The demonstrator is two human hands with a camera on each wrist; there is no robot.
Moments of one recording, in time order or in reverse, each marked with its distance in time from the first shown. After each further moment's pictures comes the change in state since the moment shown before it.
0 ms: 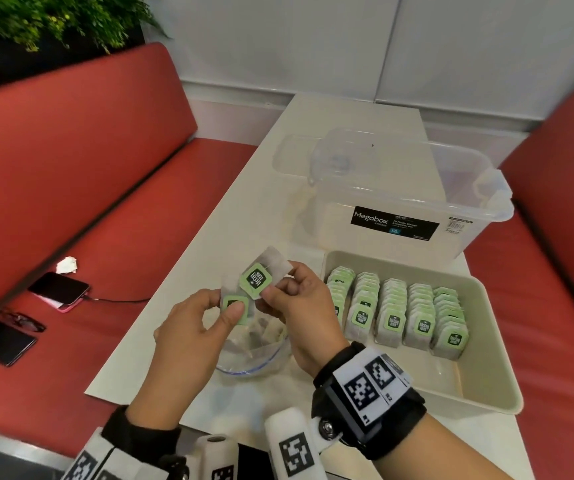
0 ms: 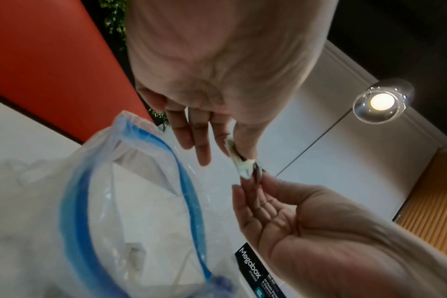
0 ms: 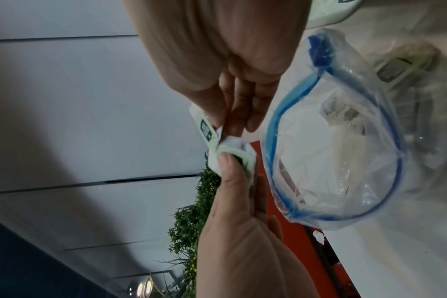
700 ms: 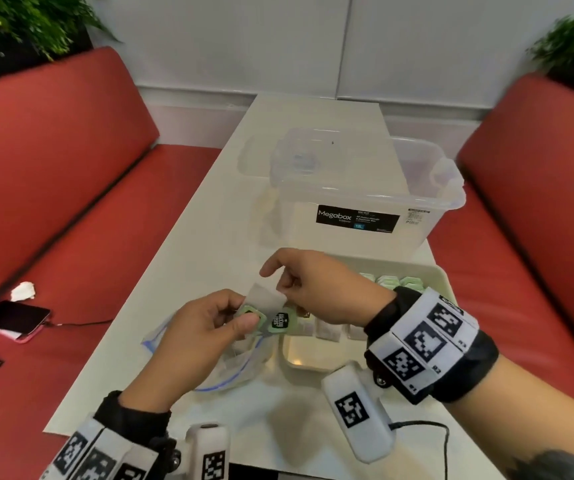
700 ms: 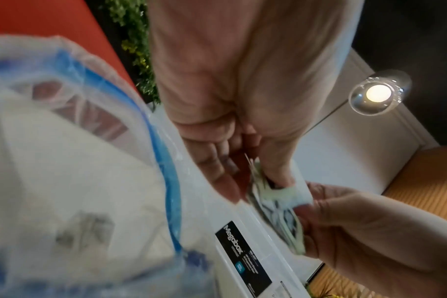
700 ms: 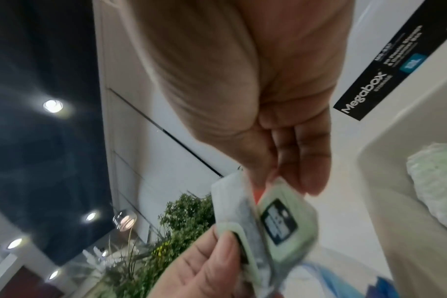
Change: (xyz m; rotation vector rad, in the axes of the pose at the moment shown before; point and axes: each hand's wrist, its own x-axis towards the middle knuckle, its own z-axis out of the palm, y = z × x) left_hand 0.018 0.029 0.027 -0.347 -0.374 0.079; right_hand 0.006 -0.082 -0.047 -1.204 -0.291 -0.020
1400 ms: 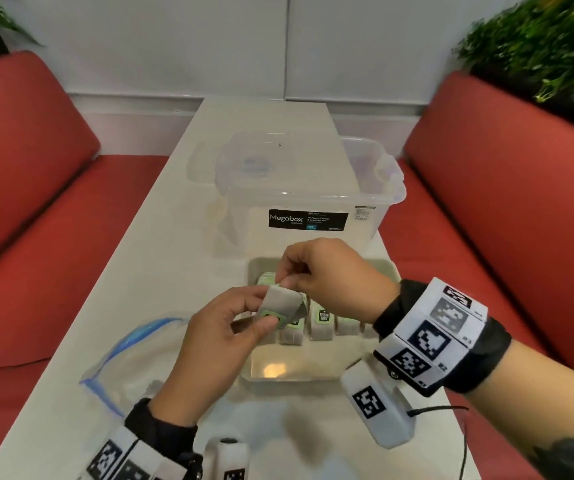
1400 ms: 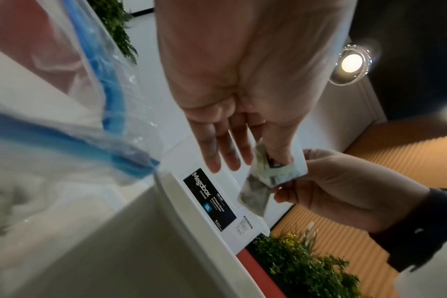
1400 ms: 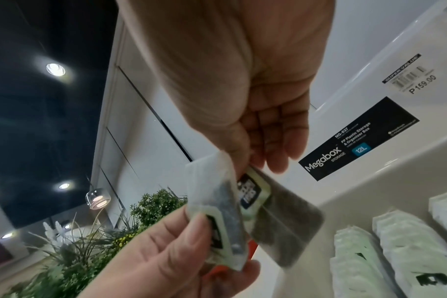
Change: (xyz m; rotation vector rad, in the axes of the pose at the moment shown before) left_hand 0.020 0.011 0.061 0.016 -0.047 0.201; right_hand -0.029 0.029 -0.042 -0.186 0.207 0.049
